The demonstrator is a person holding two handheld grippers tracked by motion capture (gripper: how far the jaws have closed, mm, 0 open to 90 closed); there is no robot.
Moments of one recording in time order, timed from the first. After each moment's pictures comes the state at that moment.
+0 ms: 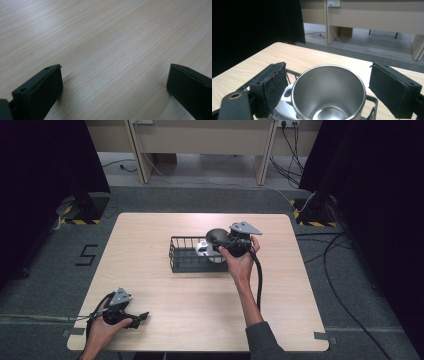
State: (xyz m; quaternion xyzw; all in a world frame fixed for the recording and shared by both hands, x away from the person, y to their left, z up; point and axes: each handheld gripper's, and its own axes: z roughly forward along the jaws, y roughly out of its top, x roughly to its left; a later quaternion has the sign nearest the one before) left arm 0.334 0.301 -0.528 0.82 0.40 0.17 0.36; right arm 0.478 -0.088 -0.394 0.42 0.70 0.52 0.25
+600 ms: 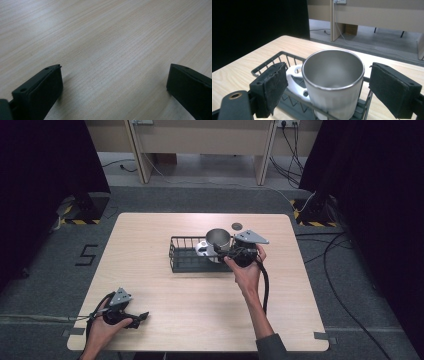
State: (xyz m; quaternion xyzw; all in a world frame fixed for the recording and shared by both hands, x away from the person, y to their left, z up) left arm 0.334 0.301 -0.528 0.82 0.40 0.17 0.36; right arm 0.449 -0.104 -0.396 0.41 0.71 0.52 0.24
